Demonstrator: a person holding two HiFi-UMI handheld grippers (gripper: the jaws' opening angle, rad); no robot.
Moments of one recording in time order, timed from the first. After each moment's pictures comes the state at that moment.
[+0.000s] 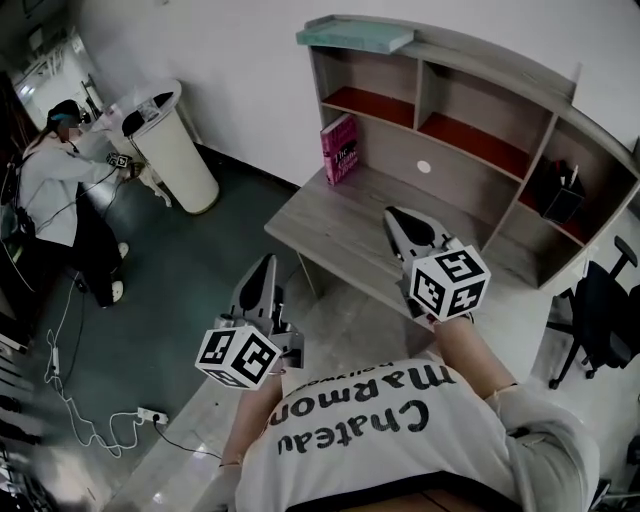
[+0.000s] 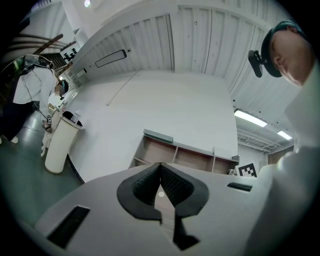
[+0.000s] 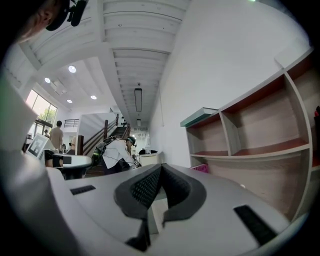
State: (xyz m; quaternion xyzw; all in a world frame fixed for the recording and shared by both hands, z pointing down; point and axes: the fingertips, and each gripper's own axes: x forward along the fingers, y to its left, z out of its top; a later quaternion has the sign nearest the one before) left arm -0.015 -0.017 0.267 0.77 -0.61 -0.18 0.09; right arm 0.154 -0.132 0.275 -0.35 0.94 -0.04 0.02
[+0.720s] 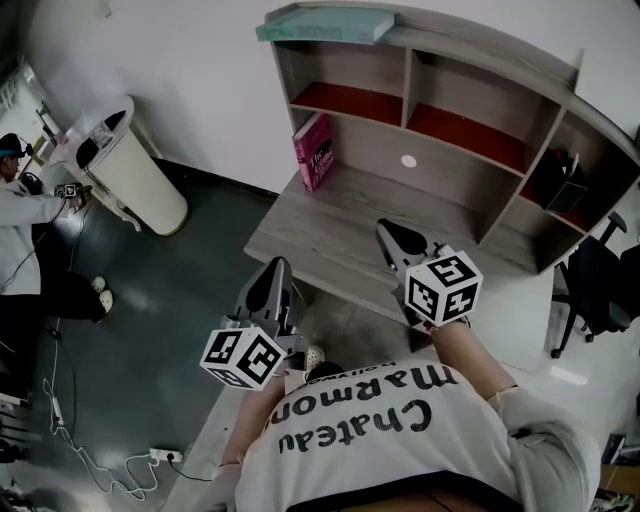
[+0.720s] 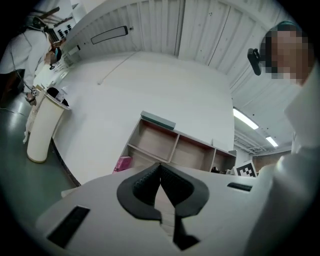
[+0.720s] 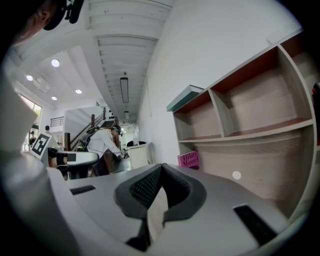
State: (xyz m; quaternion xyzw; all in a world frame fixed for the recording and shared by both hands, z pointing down) left arm -0.026 -0.121 0.303 0.82 -0.54 -0.15 0.14; right arm 0.136 -0.198 0.327 -0.40 0.91 -0.09 -0.02
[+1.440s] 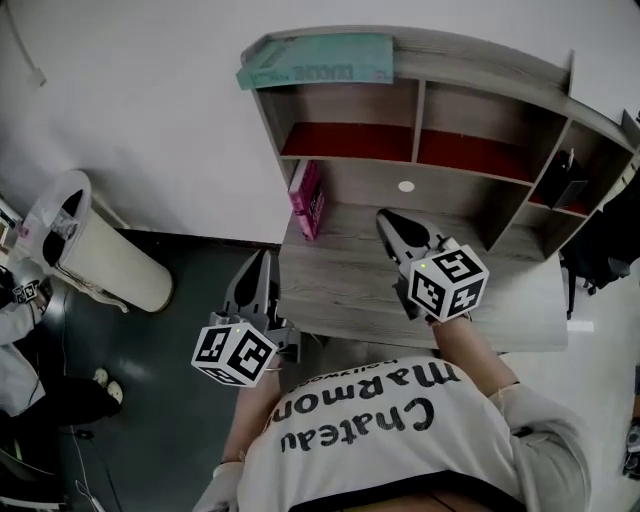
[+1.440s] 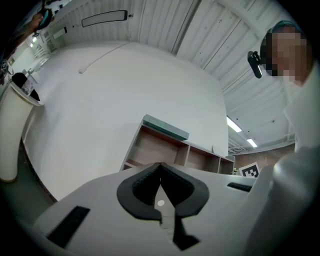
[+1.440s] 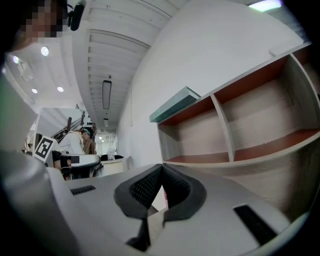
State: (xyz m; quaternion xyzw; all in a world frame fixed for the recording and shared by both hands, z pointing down) left arm -0.108 -0.287 0.248 0.88 -0.44 -0.14 0.11; right arm 0.086 -0.312 0.274 -0.52 0.85 -0.07 0.04
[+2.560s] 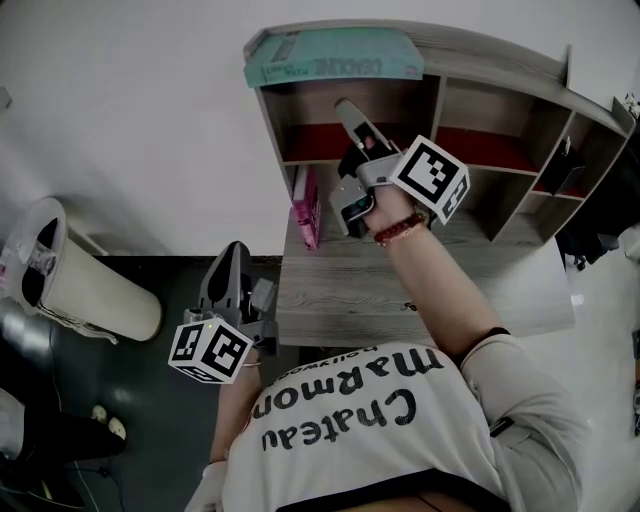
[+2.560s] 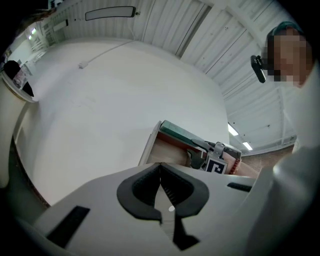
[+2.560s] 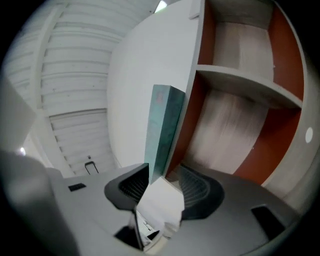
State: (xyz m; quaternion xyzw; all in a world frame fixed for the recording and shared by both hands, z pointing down) left arm -0.179 -0.367 0.246 0.89 -0.41 -0.16 0.11; right arm 0.054 -0.440 0.141 -0.44 0.75 -0.24 0.43
